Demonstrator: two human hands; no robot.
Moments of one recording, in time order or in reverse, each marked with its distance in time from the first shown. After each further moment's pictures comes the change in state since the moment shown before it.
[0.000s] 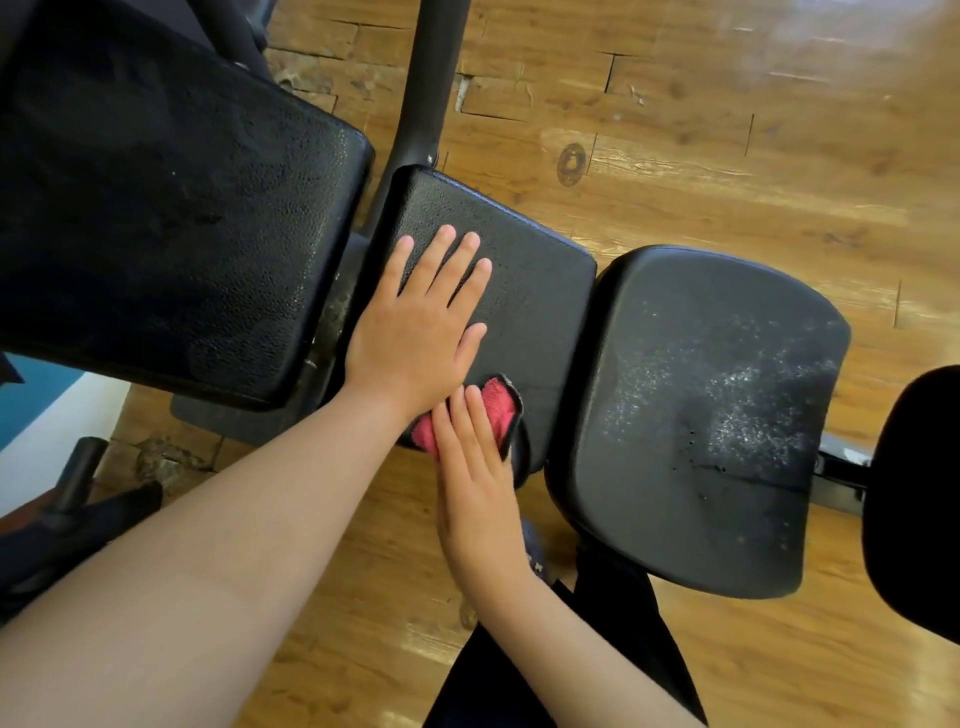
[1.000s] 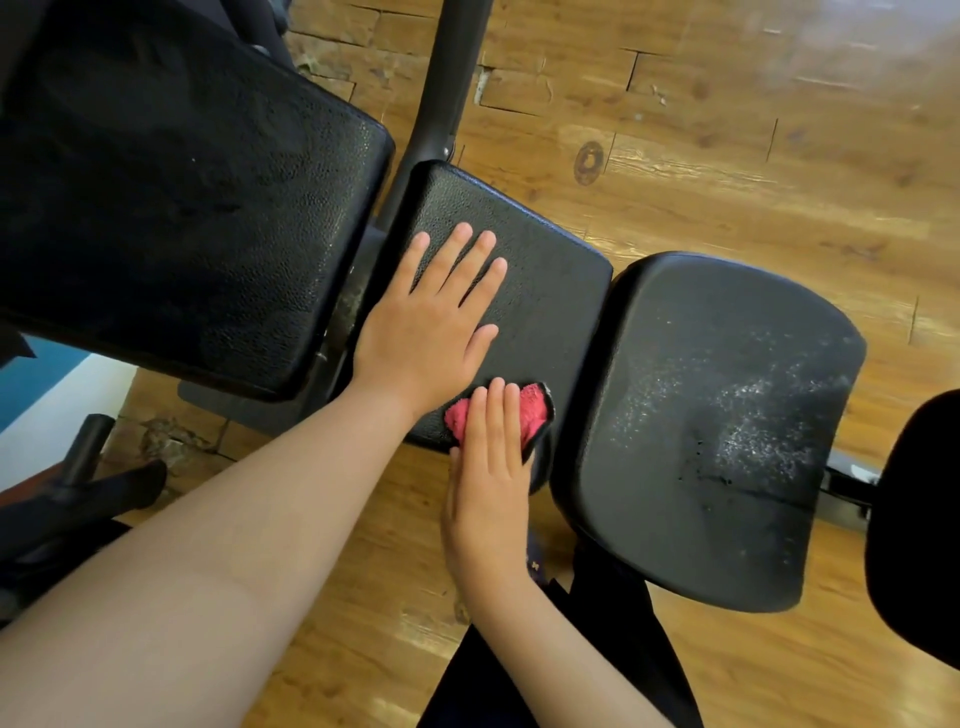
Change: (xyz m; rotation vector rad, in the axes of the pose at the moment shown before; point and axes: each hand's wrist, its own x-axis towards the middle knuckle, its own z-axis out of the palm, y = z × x) left_hand -0.001 -0.002 0.000 -0.030 -0.002 0.003; right_hand 0.003 -0.008 0.002 -0.032 0.059 0.224
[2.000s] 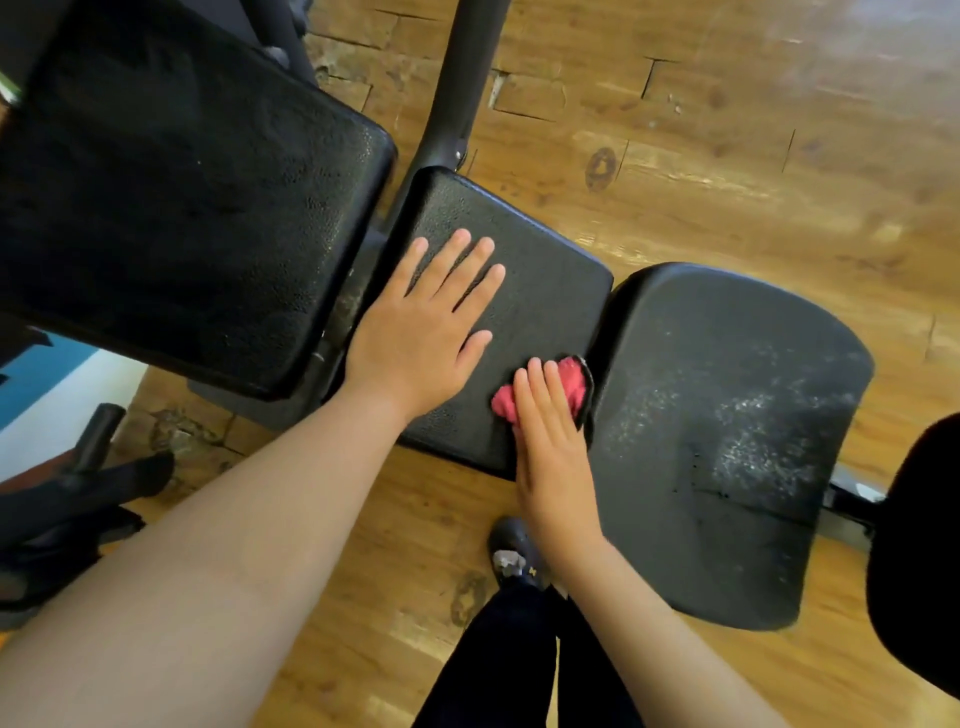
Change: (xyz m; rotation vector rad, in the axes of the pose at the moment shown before) left_hand 0.001 -0.001 -0.001 -0.009 -0.029 0.003; right_hand 0.041 0.066 -0.041 0.044 -0.081 -0.218
